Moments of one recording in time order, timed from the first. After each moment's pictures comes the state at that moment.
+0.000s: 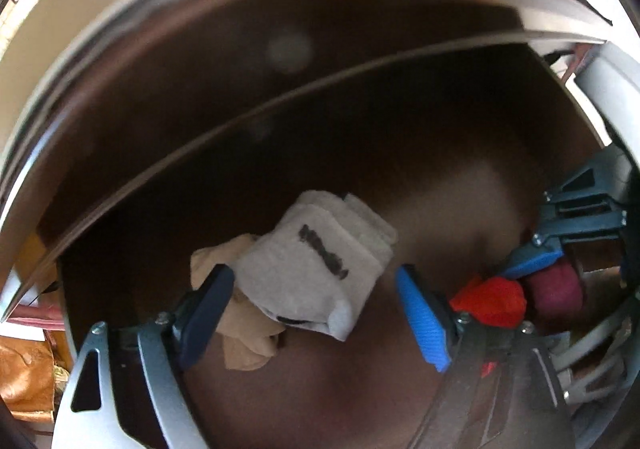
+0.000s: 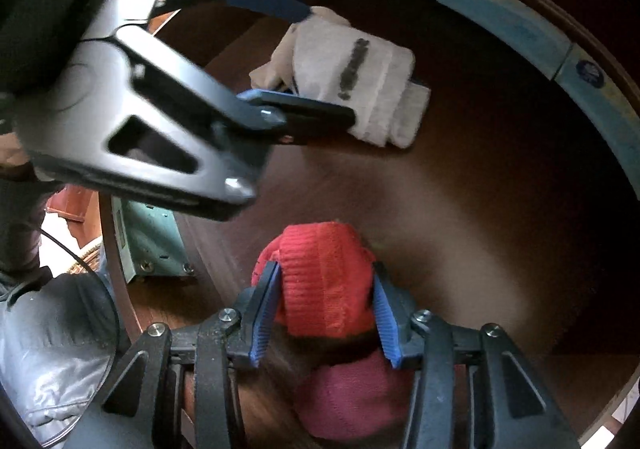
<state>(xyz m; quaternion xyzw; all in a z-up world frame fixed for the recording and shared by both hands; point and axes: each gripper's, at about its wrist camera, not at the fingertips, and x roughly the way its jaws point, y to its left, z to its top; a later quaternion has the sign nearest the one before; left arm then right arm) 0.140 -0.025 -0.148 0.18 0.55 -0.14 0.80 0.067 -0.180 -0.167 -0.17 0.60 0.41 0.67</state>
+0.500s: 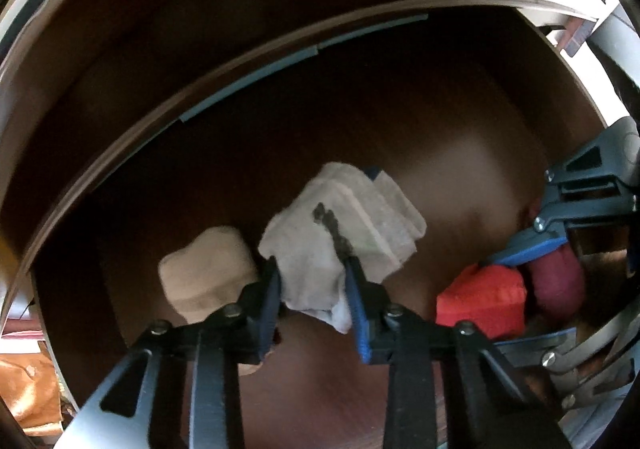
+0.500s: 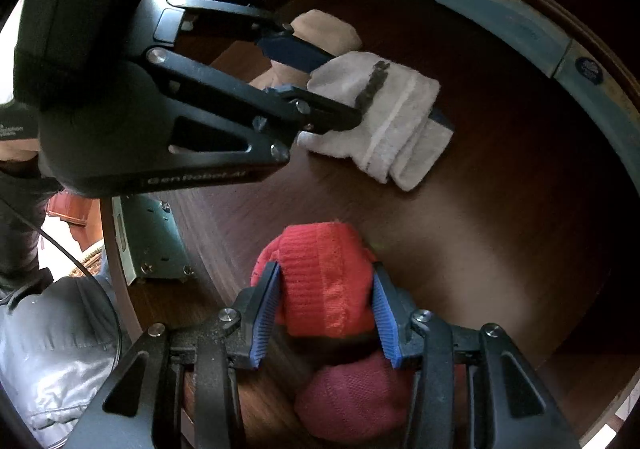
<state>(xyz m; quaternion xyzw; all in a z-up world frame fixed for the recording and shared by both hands) 0.167 -0.036 -0.159 0.19 0.58 -0.17 0.78 0.078 -0.178 -0.164 -0.17 0.60 0.41 0.67</state>
